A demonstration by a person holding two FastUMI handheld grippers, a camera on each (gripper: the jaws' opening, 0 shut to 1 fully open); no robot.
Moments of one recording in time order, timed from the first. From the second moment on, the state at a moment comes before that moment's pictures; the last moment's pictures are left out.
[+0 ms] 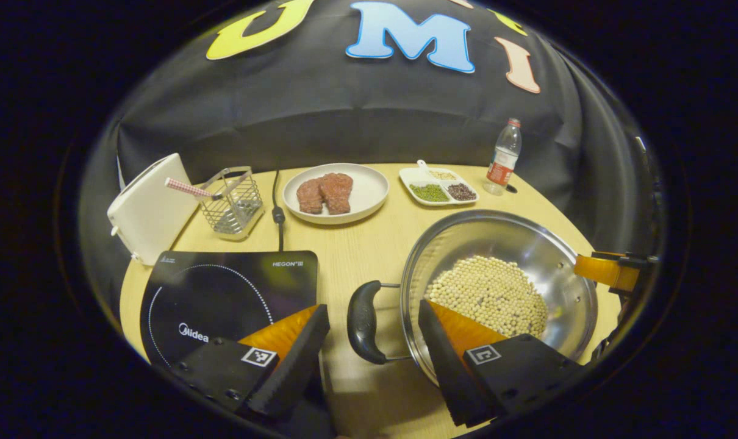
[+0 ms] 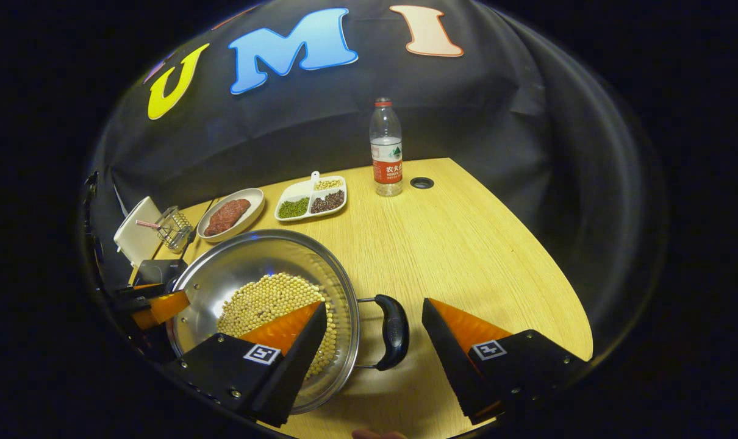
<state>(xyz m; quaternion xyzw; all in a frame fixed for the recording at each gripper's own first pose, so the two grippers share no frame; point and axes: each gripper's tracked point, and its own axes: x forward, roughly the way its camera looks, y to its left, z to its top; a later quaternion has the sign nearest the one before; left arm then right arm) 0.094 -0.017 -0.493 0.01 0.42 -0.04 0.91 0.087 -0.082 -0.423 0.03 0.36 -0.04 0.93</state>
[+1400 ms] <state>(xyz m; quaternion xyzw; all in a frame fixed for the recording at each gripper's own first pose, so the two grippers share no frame) 0.095 -0.023 -0.512 0.03 0.42 -0.04 0.91 0.077 -0.076 -0.461 0.05 0.42 -0.06 0.90</state>
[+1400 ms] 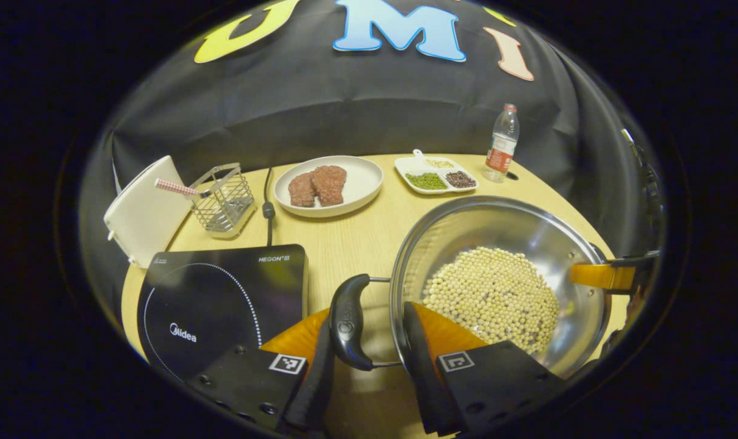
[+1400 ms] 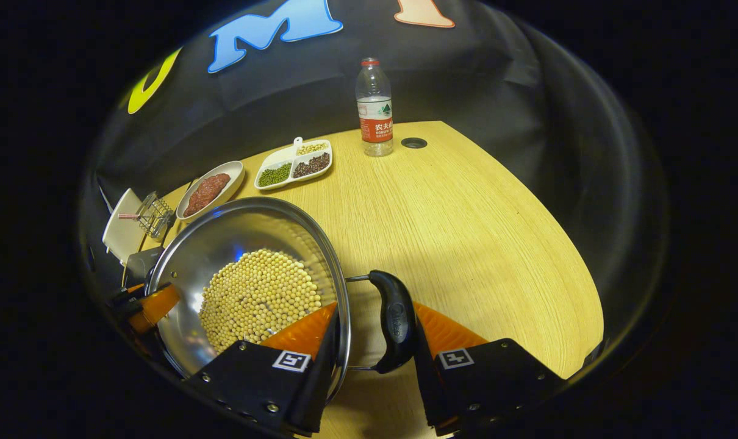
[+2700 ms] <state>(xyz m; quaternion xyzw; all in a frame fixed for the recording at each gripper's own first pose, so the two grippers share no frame) 0.053 0.081 -0.393 0.02 0.39 -0.03 0.92 0.021 0.027 -0.361 0.05 0.41 -0.04 0.91</state>
